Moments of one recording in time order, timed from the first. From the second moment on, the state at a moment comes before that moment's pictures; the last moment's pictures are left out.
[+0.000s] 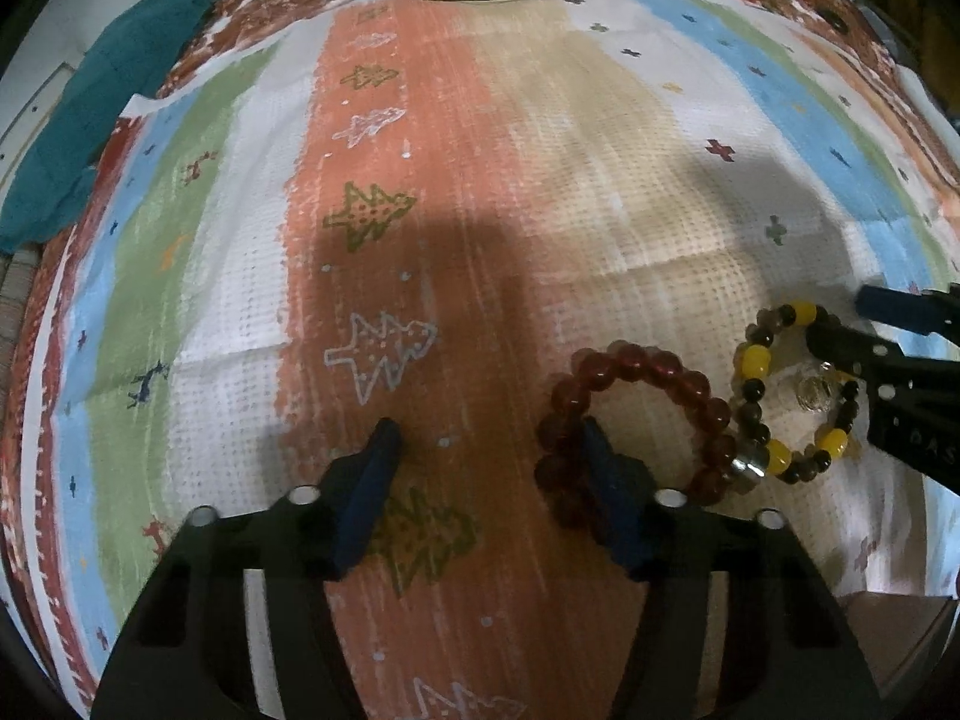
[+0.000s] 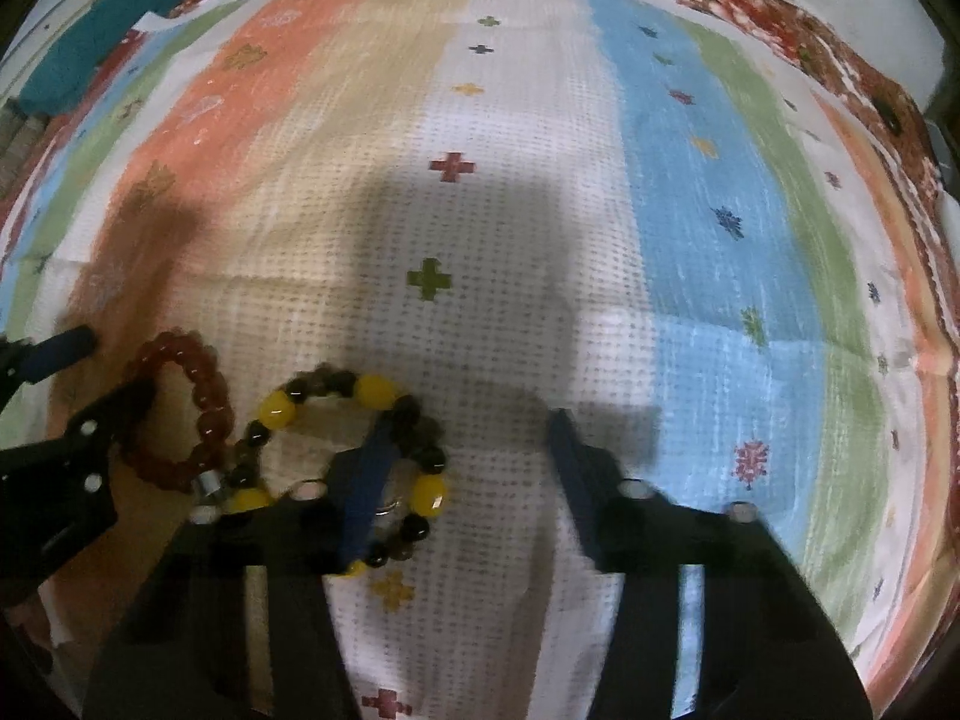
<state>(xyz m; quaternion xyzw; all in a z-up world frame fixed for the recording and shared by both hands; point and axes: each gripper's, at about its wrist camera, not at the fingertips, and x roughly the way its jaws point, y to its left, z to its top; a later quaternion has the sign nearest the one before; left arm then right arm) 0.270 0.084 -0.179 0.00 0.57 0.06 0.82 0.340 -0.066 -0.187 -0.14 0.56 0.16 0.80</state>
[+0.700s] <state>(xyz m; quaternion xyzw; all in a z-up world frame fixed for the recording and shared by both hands) 0.255 0.081 -0.148 -0.01 0.56 0.07 0.83 0.320 -0.080 -0.151 -0.13 0.54 0.16 0.81</state>
